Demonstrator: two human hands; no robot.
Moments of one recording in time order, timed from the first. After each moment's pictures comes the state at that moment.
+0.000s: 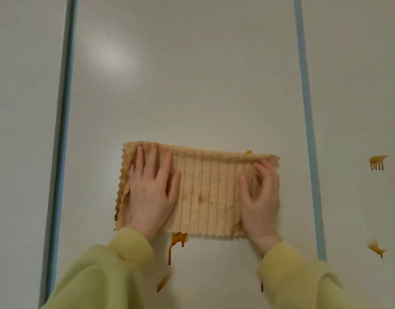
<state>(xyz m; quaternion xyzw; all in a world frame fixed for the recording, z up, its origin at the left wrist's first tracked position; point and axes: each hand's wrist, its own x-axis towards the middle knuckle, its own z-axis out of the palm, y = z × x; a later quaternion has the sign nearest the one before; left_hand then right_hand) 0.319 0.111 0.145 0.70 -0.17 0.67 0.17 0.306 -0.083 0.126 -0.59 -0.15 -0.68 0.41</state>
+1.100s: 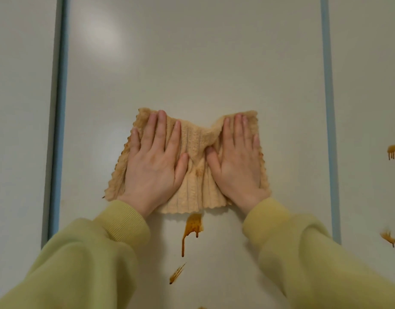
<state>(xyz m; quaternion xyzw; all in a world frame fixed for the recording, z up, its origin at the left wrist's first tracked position) 0.327 0.132 0.170 0.73 -0.15 0.66 0.00 0.320 -0.029 0.174 -0.77 -0.09 -0.63 0.09</state>
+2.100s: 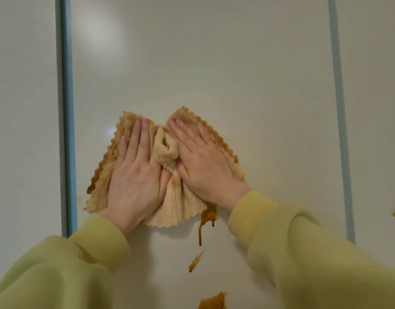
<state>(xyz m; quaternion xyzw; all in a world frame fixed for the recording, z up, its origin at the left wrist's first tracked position) 0.324 0.179 0.144 0.74 -0.19 0.65 0.00 0.322 0.033 0.164 -0.74 -0.32 -0.60 0.00</state>
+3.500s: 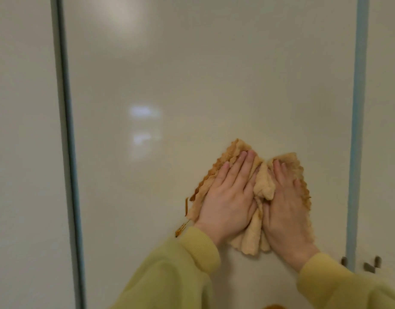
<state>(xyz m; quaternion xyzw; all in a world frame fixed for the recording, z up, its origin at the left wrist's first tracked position) 0.321 0.026 0.057 0.76 -0.28 0.58 -0.07 0.317 -0.103 0.028 -0.77 -0.15 -0.60 0.16</state>
